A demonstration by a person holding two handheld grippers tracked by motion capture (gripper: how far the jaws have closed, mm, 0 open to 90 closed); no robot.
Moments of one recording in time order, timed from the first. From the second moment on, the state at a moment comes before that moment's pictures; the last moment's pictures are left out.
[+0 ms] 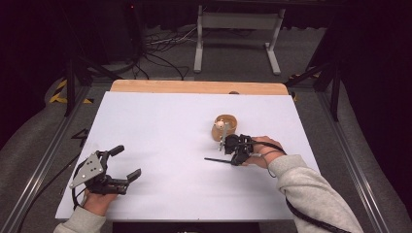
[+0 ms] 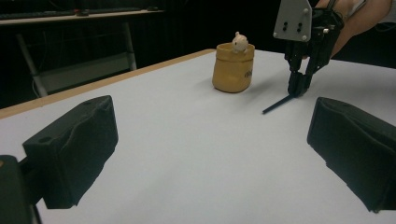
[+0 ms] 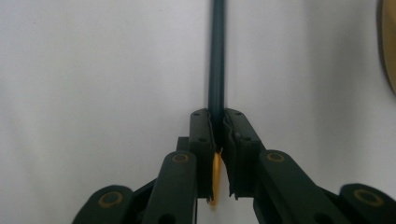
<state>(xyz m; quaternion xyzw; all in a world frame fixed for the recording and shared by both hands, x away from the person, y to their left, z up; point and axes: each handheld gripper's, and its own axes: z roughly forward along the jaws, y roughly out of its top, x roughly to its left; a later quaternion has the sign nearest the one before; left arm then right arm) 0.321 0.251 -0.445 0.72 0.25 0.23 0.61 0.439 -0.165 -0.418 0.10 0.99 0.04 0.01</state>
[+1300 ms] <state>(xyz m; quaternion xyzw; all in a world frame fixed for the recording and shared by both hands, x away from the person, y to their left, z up) 0.341 0.199 -0.422 0.76 0.16 0.16 0.61 0.401 -0.133 -0.359 0.04 1.00 0.06 0.03</state>
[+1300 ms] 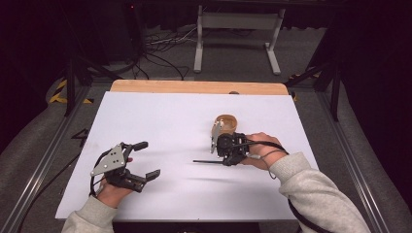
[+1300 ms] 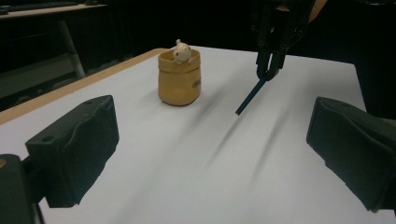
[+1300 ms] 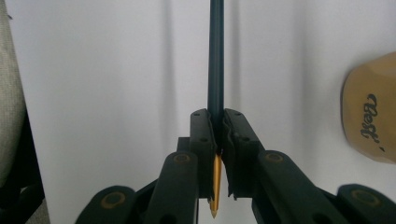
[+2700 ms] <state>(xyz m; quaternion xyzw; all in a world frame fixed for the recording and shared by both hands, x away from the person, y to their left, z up) 0.351 0.133 -0.424 0.83 0.08 0.06 0.56 0.376 -0.097 -0.339 0.00 1.00 0.06 0.01</state>
